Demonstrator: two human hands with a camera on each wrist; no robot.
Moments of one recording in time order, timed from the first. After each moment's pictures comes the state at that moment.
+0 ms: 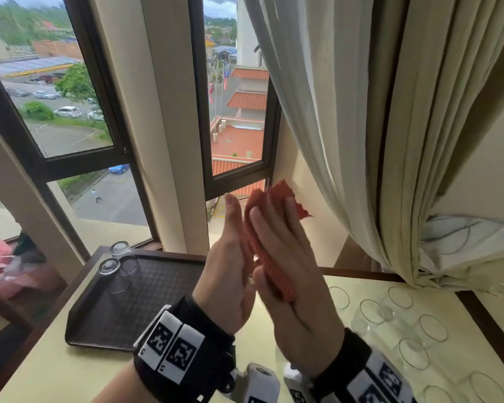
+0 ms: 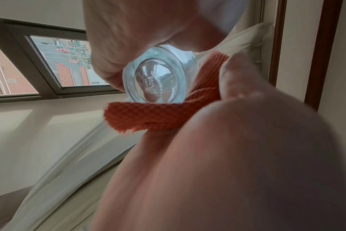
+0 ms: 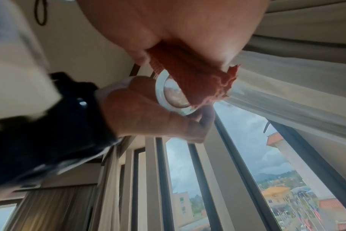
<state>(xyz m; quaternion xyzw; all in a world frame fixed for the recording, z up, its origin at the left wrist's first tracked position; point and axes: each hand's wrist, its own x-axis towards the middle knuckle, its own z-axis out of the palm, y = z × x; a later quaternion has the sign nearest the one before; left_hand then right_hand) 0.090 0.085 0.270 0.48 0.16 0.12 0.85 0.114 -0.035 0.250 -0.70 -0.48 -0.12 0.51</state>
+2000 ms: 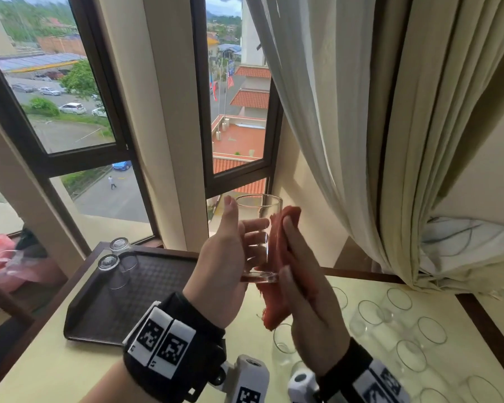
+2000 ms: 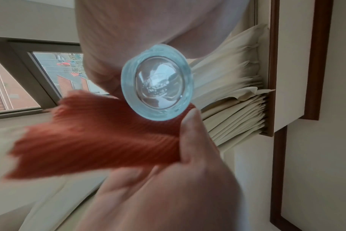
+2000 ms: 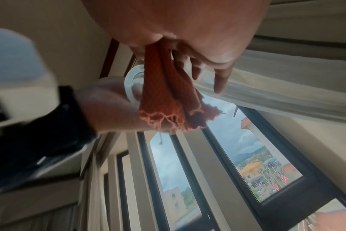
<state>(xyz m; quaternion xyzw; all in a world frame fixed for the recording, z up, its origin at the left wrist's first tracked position) 0.100 0.085 0.270 0.50 0.24 0.12 0.82 0.124 -0.056 0.226 -0.65 -0.40 -0.02 0.64</state>
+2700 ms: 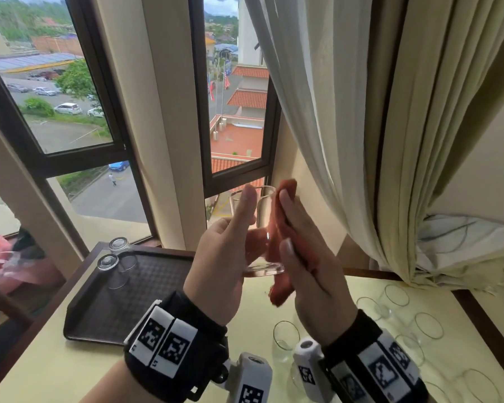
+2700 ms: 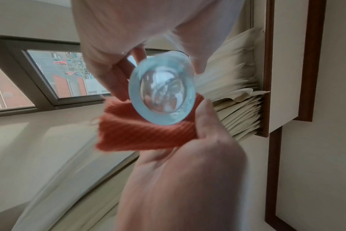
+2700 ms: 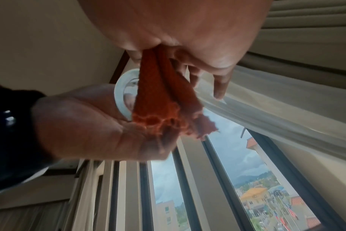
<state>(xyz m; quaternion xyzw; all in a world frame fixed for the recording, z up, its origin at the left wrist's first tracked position) 0.088 0.082 0.278 0.52 0.17 0.17 0.82 0.140 -0.049 0.250 -0.68 -0.41 -0.04 0.61</state>
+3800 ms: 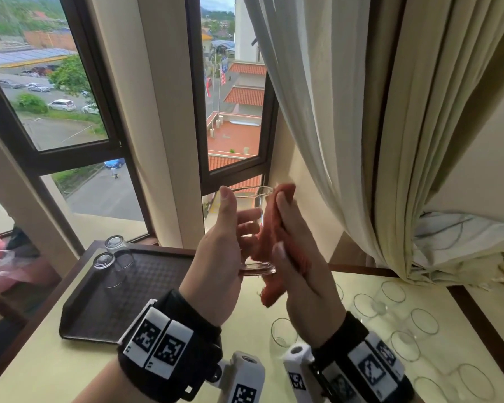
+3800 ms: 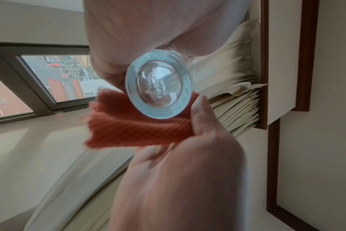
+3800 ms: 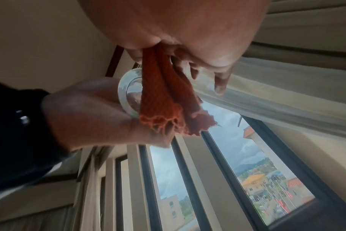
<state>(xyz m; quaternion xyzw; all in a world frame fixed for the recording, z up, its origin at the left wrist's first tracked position) 0.095 0.088 0.268 0.52 0.18 0.15 0.82 0.138 -0.043 0.236 -0.69 -0.40 -0.03 0.60</state>
